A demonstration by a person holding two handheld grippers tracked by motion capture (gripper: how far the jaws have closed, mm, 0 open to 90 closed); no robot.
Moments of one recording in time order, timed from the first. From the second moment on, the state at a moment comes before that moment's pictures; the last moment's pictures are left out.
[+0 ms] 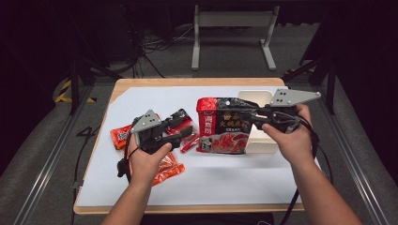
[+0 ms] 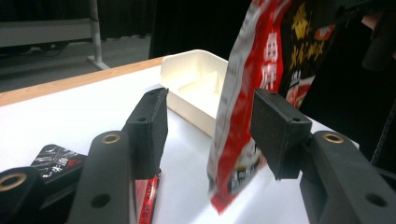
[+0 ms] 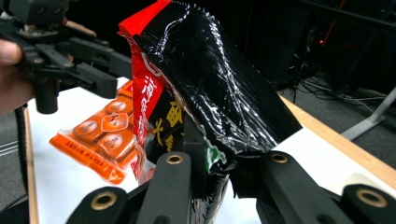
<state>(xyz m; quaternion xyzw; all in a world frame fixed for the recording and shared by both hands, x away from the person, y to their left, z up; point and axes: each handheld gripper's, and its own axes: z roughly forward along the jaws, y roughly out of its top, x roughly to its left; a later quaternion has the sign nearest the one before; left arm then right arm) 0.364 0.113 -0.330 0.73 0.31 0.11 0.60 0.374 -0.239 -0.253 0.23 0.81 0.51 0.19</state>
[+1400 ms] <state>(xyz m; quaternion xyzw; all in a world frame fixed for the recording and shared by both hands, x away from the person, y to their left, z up) 0.352 0.145 -0.342 0.72 0.36 0.13 0.58 0.473 -0.297 -0.225 0.23 0.79 0.50 0.27</state>
